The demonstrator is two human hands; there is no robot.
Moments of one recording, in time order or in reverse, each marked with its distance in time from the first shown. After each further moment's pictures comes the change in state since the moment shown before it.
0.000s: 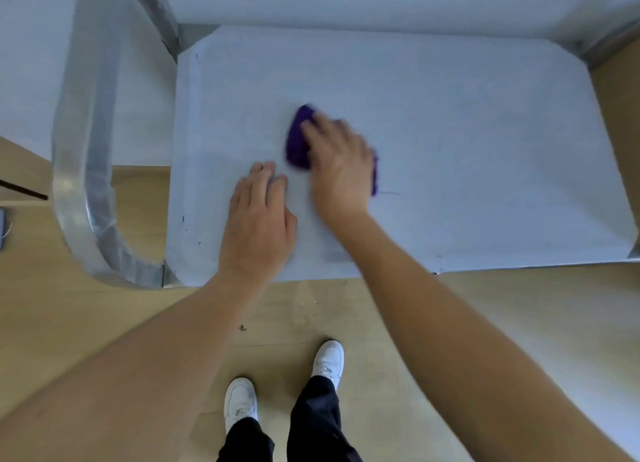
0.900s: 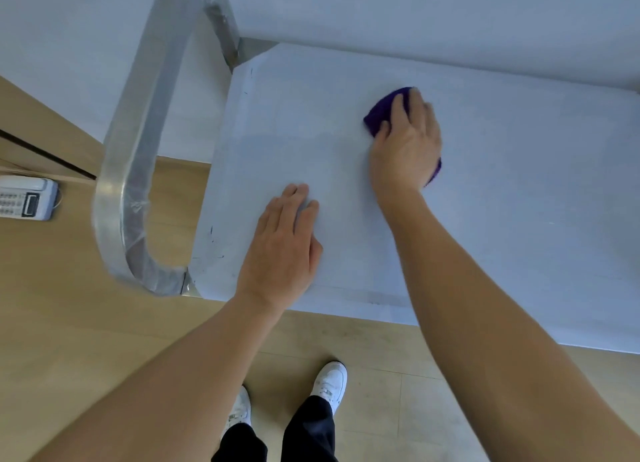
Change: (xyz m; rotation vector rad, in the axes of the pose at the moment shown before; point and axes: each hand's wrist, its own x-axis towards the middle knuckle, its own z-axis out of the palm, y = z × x) left_hand 0.007 0.000 0.003 0.047 0.004 0.009; right_hand 0.089 0.034 0.013 -0.009 0.052 0.215
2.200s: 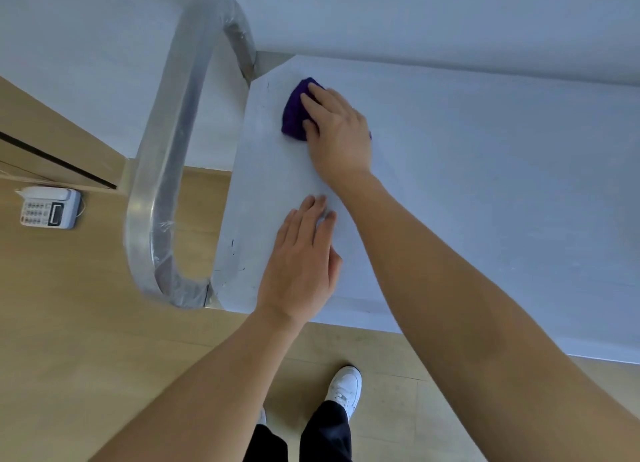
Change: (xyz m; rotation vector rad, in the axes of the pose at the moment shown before) left_hand 0.002 0.012 -0.001 -0.021 -0.047 -0.017; right_hand 0.004 -0.076 0.030 0.251 -0.190 -0.413
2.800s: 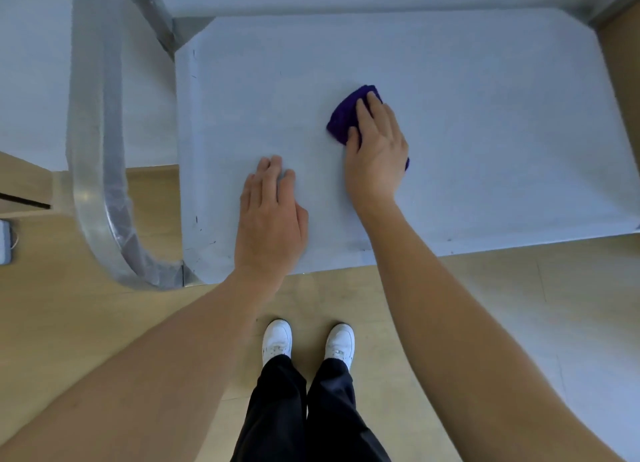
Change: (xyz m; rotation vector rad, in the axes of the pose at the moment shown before) left_hand -0.002 0.000 0.003 0.005 0.048 0.036; right_hand -0.121 0.038 -0.056 -0.162 0.258 0.499
